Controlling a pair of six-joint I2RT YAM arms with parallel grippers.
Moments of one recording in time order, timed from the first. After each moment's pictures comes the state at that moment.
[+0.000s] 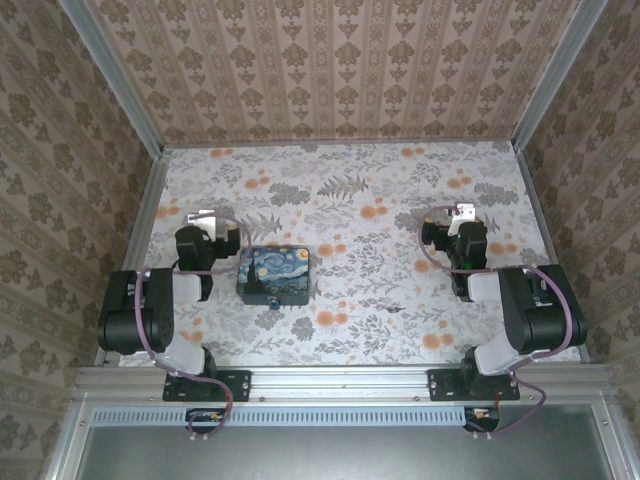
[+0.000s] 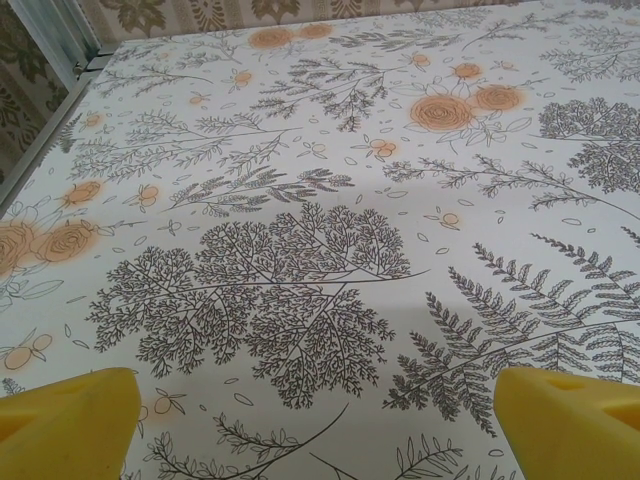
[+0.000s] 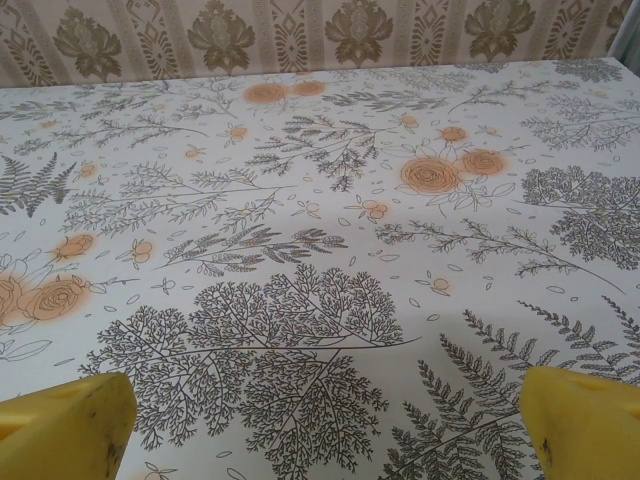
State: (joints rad) left arm -0.01 1.53 0.40 0.72 0.02 0.09; right arm 0.01 1.53 0.39 0.79 0.08 0.05
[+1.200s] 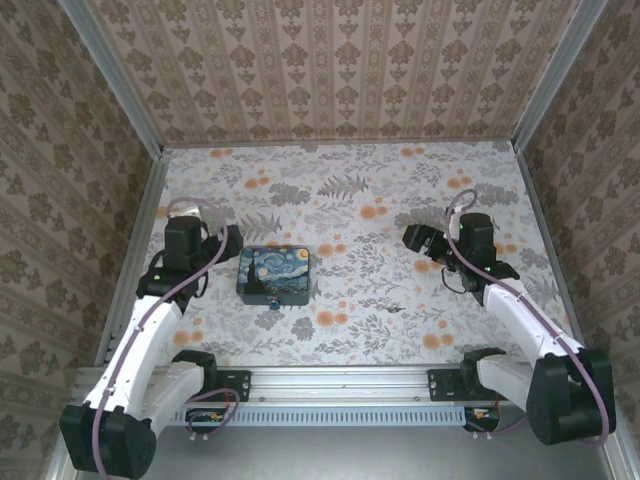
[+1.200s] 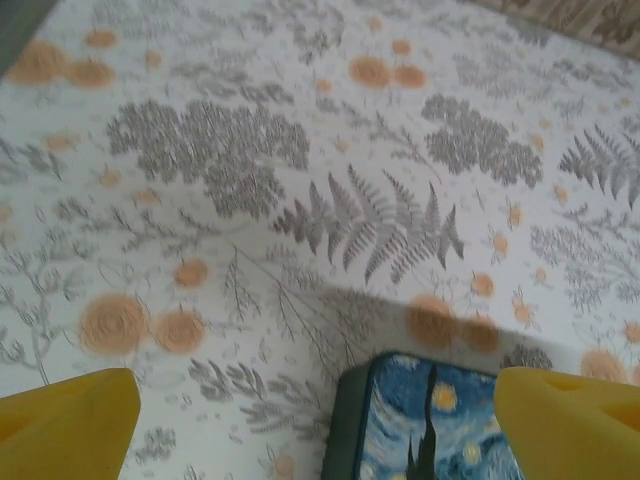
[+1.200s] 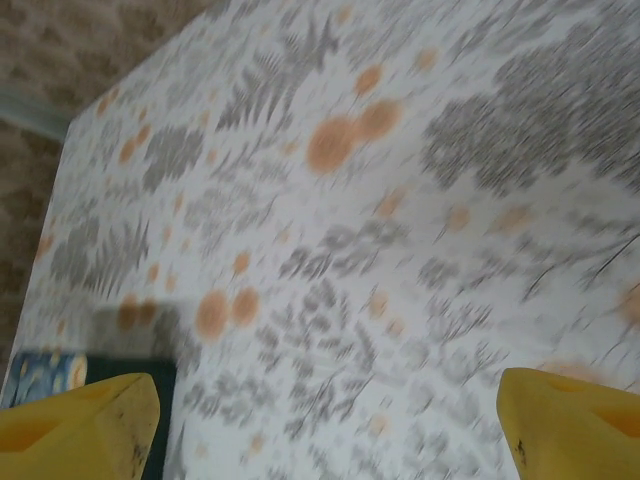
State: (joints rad) left arm -0.23 0.86 0.71 -0.56 -0.08 -0.42; right arm 0.15 1.04 0.57 -0.19 -0.34 0.55
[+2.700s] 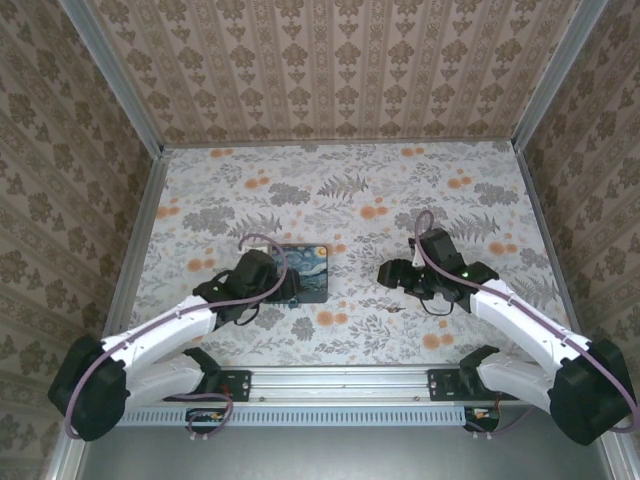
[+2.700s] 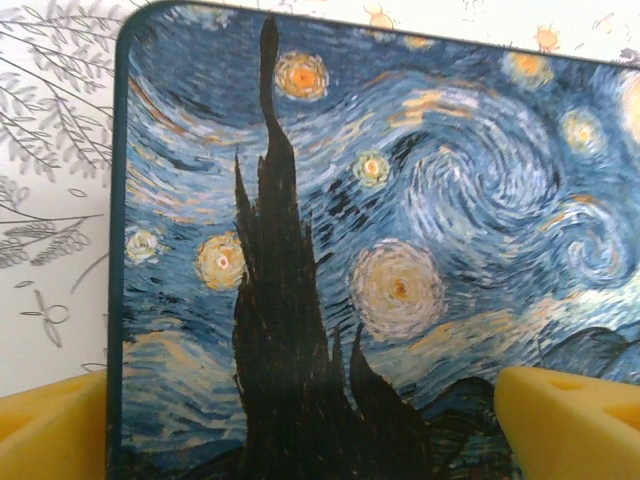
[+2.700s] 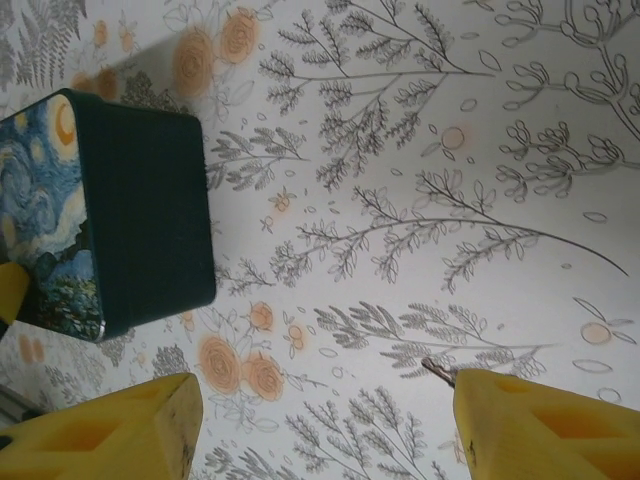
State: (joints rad) left arm -0.76 1.06 0.51 -0.33 -0.15 -0.68; right arm 0.45 1.07 0.63 -0.48 -0.27 0.75
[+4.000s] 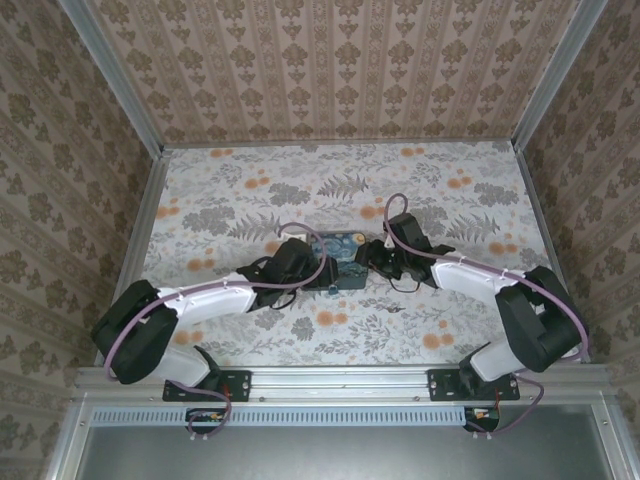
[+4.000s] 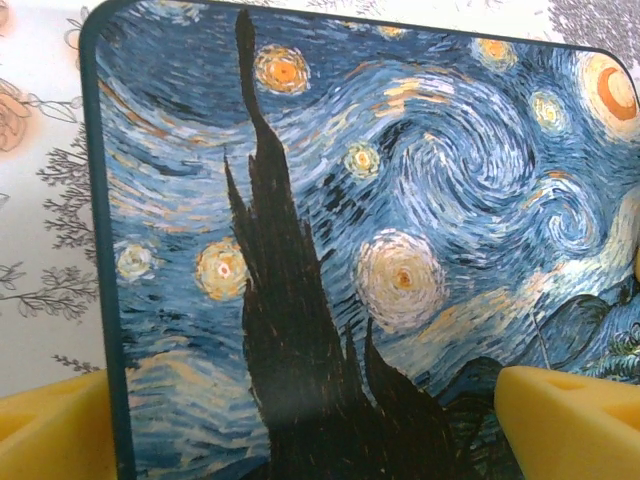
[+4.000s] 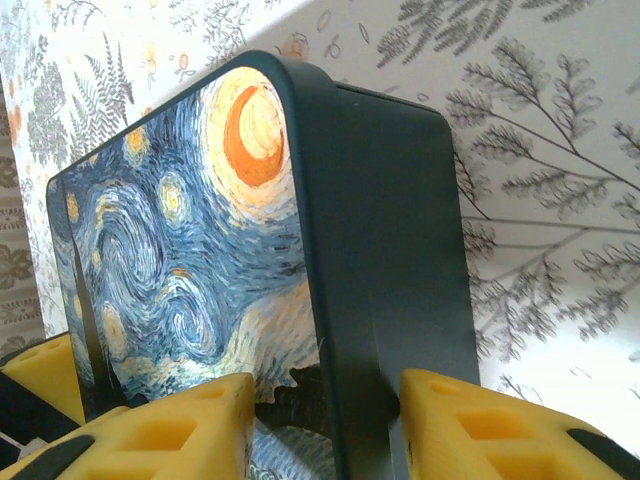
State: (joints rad) left arm -0.86 1.41 0.66 -0.04 -0.12 -0.74; right arm 0.49 1.49 0.74 -0.07 -0.30 0.90
